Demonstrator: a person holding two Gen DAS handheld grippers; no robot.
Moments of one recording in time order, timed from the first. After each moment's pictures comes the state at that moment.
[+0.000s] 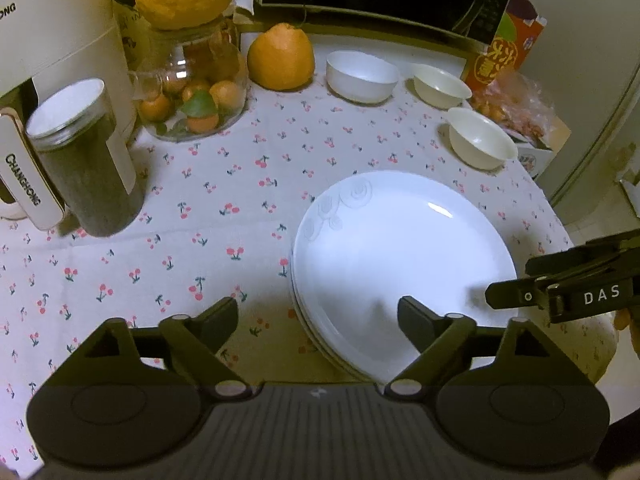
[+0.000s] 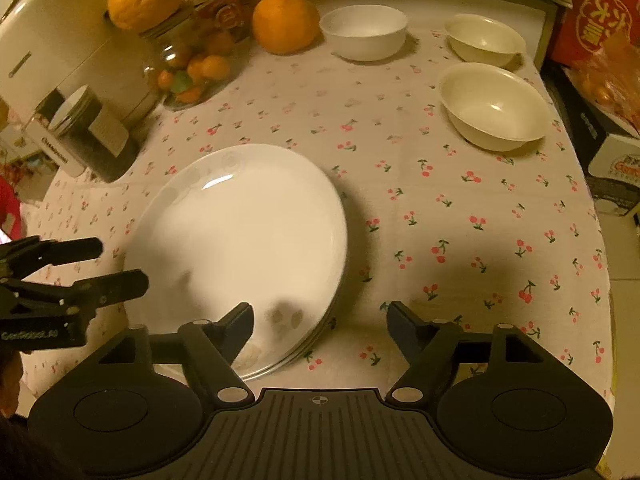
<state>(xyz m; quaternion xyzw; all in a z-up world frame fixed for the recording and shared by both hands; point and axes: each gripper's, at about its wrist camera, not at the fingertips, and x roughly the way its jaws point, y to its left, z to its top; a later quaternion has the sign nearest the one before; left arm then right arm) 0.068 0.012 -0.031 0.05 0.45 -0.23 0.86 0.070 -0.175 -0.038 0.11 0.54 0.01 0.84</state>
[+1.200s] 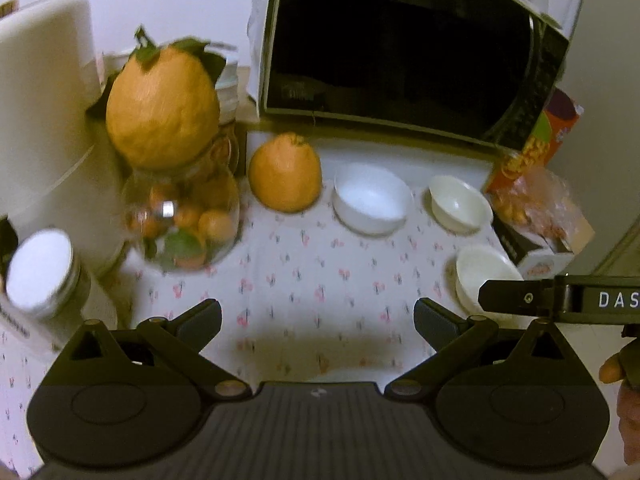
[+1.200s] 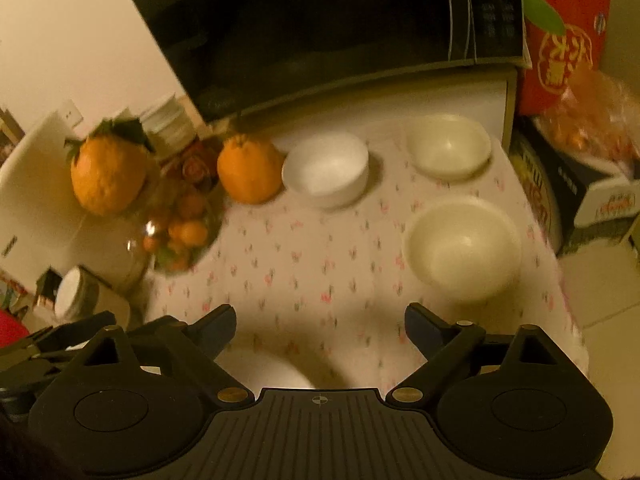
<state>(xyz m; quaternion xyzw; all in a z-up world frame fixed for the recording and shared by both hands) 0.151 -0.049 0.028 0.00 0.39 -0.17 0.90 0.151 -0.231 0.035 0.19 0.43 -0.03 0.88</state>
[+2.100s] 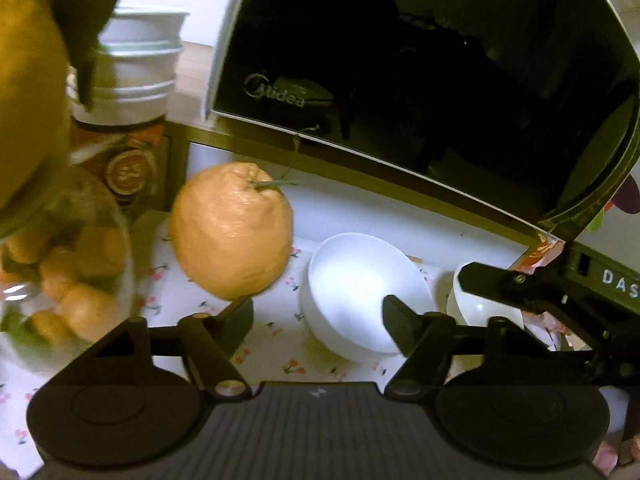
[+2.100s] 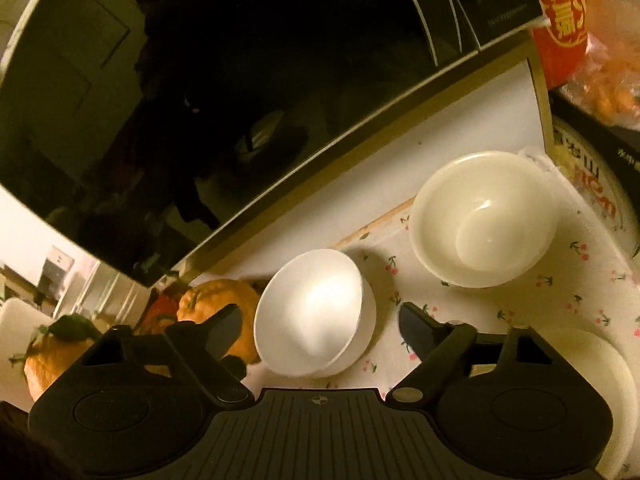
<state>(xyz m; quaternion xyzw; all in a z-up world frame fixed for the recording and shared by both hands) 0.290 -0.111 -0.038 -0.11 0.39 -0.18 0.90 0.287 -0.314 -0.039 0.37 0.35 -0.04 0.86</state>
